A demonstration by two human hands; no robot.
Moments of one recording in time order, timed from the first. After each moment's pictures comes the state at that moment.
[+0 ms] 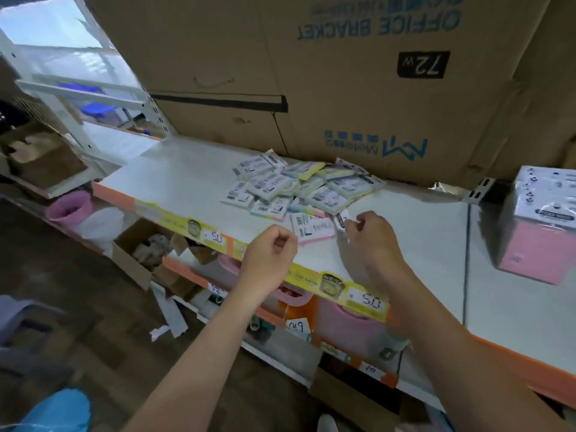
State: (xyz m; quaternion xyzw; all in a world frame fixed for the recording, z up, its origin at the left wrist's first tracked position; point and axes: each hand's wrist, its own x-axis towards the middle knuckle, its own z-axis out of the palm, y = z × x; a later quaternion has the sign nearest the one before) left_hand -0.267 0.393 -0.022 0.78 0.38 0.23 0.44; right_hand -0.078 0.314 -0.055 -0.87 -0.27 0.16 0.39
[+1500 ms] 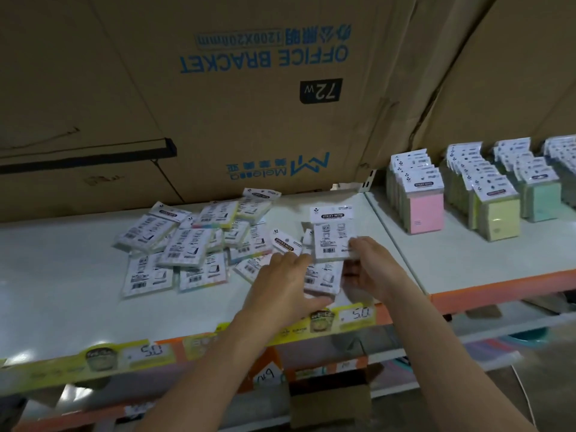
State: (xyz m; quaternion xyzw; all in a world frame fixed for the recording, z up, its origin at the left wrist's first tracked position) left_hand -0.178 0.439 -0.061 0.99 -0.04 0.01 0.14; right_hand -0.097 0.271 -0.040 -0.67 0.07 0.25 0.70
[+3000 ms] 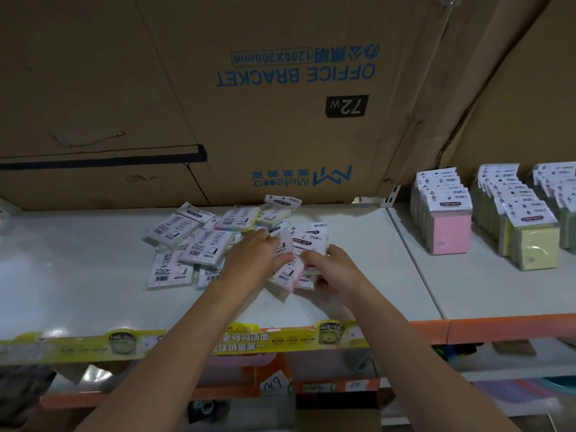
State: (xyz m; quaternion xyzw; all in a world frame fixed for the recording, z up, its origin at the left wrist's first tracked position) left_hand -0.153 0.506 -0.033 1.00 0.08 0.02 0.05; right_hand -0.099 0.341 -0.047 -0.72 -0.02 0.29 0.63
